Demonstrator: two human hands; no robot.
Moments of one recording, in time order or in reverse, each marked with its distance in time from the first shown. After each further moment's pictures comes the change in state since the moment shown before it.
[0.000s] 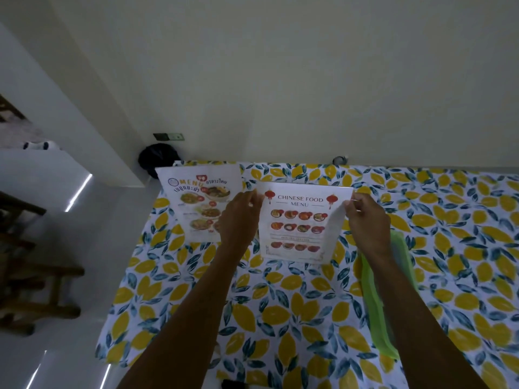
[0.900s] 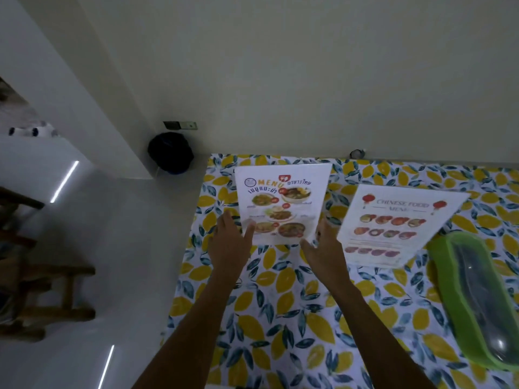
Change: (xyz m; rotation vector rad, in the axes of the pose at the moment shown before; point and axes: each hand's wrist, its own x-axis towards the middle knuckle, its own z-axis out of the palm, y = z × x) left_hand 0.016 -0.228 -0.064 0.227 -0.154 -0.209; right_hand -0.113 -0.114 0.234 -0.055 -0.325 0.137
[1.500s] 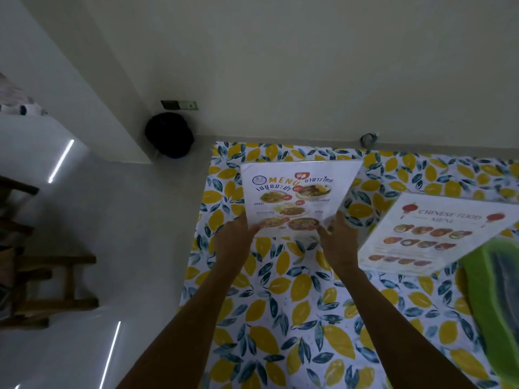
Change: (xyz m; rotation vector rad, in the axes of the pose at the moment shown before) left_hand 0.062 -0.031 0.025 0.140 -0.101 0.218; right_hand 0.085 0.024 0.044 -0.114 0.167 -0.053
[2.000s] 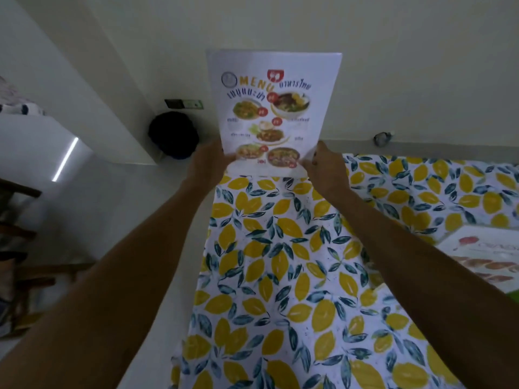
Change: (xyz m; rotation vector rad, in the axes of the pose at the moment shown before) left_hand 0.203 -0.065 -0.087 -0.240 0.081 0.049; right_hand 0.166 -0.130 0.030 -0.077 -0.022 -0.289
